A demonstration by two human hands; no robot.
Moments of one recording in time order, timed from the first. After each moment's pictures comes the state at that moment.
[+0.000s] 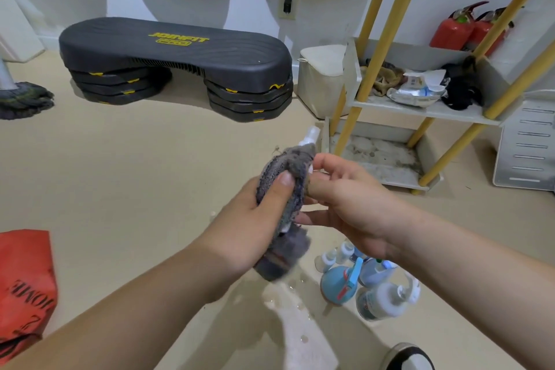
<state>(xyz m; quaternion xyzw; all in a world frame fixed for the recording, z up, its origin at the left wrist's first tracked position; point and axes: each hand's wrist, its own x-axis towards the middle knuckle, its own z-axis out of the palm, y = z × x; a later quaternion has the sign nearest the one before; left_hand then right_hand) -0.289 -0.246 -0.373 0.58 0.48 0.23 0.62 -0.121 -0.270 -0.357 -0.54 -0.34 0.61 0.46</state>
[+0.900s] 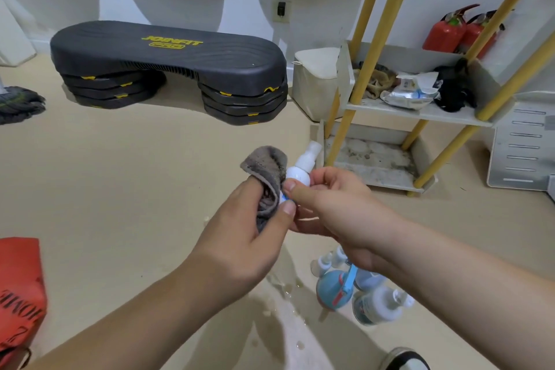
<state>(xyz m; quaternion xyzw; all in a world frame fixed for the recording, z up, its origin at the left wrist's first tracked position) -0.291 -0.248 -0.386 0.73 0.45 0.26 0.44 -0.127 -0.271 -0.362 -0.63 -0.29 0.55 0.47</state>
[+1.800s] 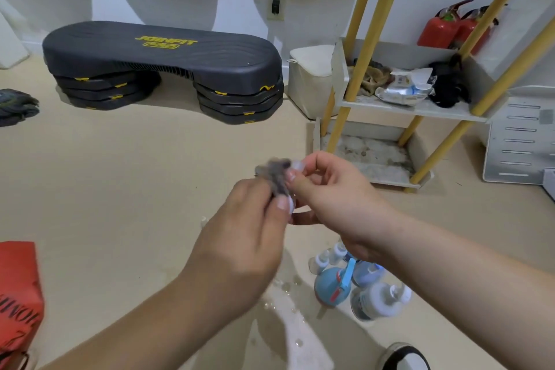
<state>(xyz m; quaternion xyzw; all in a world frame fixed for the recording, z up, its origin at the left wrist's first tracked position) -0.287 -0.259 -0.388 0.79 0.42 0.28 0.35 -0.121 -0.270 -0.355 -0.63 -0.37 0.51 0.46</state>
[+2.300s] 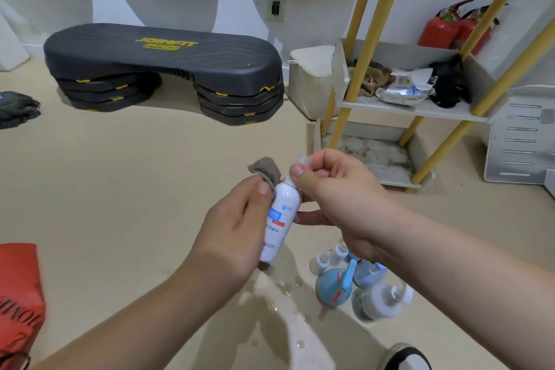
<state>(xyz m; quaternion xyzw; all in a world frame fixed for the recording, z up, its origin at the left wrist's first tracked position) -0.285 -0.250 -0.382 0.65 0.46 0.33 0.51 -0.125 -0.270 -0.348 -0.64 -0.34 0.49 0.48</state>
